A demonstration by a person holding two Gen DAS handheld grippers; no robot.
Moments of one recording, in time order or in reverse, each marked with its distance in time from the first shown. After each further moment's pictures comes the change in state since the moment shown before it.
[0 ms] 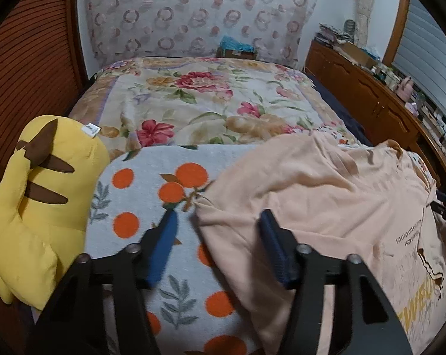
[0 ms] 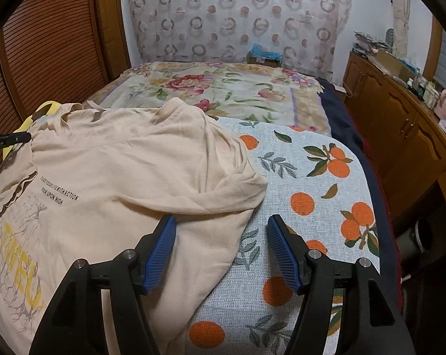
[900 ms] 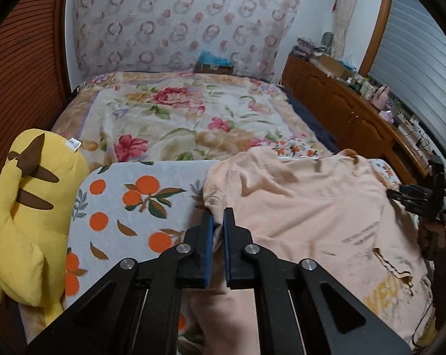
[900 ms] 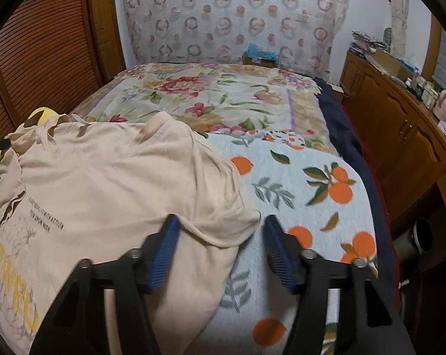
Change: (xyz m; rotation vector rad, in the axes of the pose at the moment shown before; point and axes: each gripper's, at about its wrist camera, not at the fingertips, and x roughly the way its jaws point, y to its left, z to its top) left arm -0.050 -0.035 -0.005 0.016 -0.073 -0.121; right arm 0.020 -0.007 0.024 -0.004 -0.002 0.004
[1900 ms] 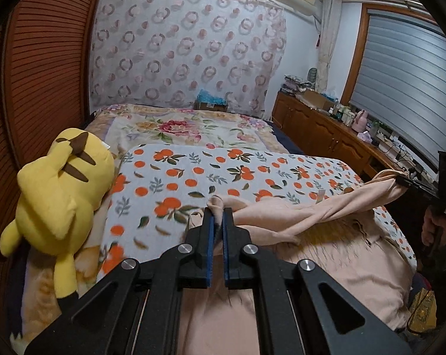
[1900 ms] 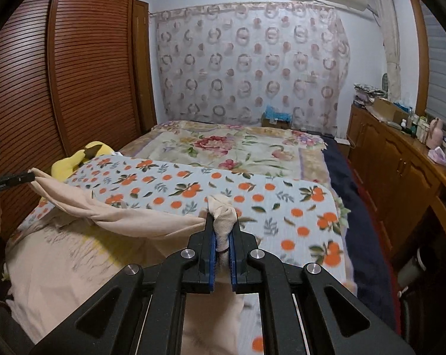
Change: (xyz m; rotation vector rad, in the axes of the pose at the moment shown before) left arm -0.165 -0.021 -0.126 -0.007 -0.221 -0.009; right arm -0.186 0.015 -0.133 -0.017 -0.325 0.056
